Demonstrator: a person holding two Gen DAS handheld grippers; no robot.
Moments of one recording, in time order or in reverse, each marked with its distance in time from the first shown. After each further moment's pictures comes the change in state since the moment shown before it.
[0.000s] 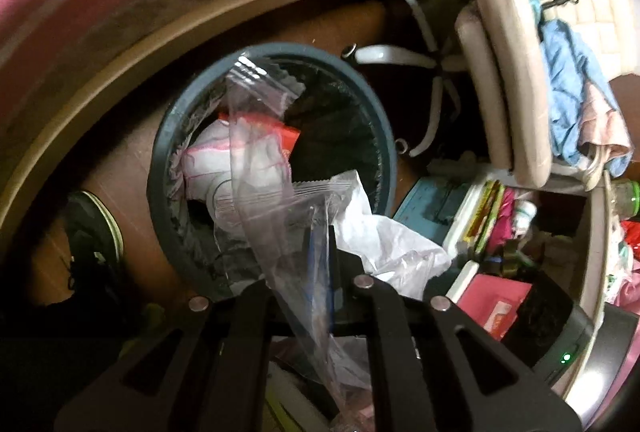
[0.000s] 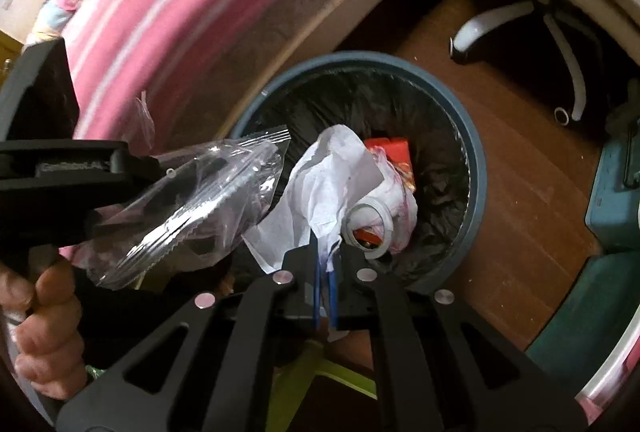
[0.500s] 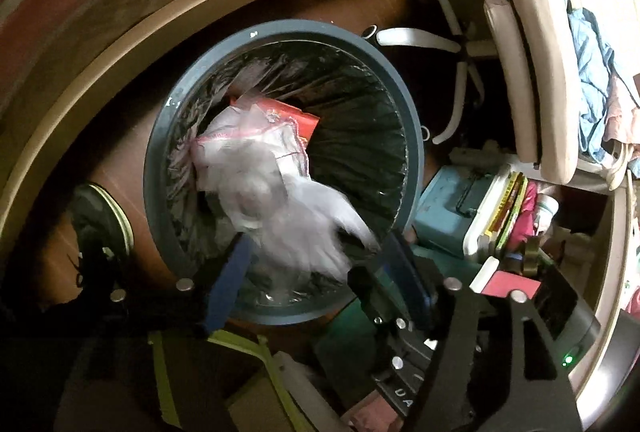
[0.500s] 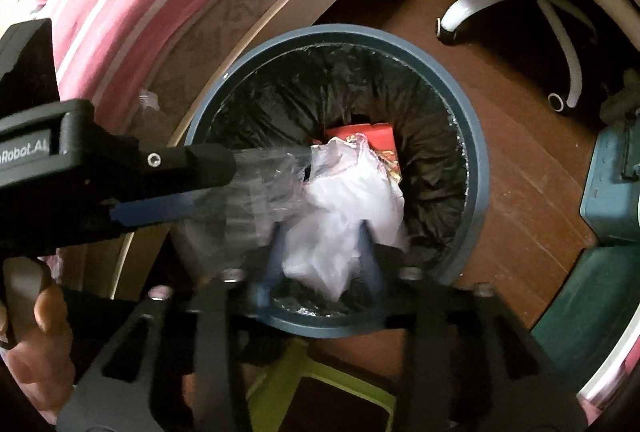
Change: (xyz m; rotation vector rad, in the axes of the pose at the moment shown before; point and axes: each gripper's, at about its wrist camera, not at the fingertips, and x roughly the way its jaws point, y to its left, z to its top) left arm 0.021 -0.001 0.007 -0.007 0.050 0.063; right arm 0.026 -0.009 0.002 0.023 0.021 -0.063
